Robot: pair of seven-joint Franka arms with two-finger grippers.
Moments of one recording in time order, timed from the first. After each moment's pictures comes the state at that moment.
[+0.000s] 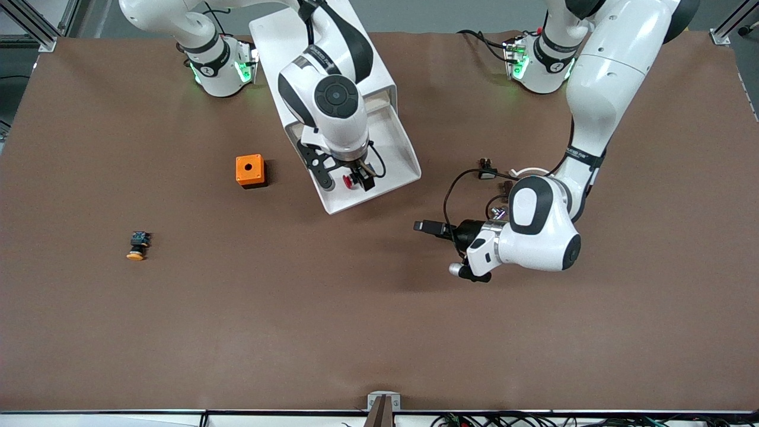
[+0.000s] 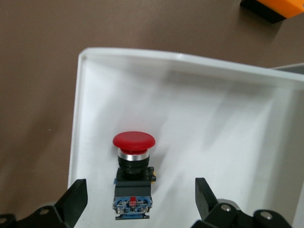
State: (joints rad) left arm -0.21 0.72 -0.21 -1.50 -0.77 1.99 0.18; right arm 0.83 0.42 -0.05 -1.65 0.12 1.97 1.75
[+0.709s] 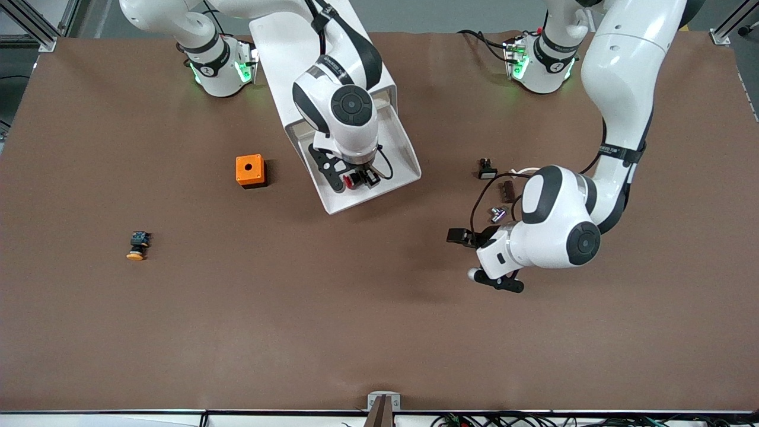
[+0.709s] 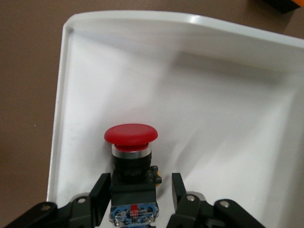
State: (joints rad) left arm -0.21 0.65 -0.21 -1.45 -0.24 1.97 0.00; right arm 0.84 0.46 -0.05 -1.65 0.12 2.00 1.75
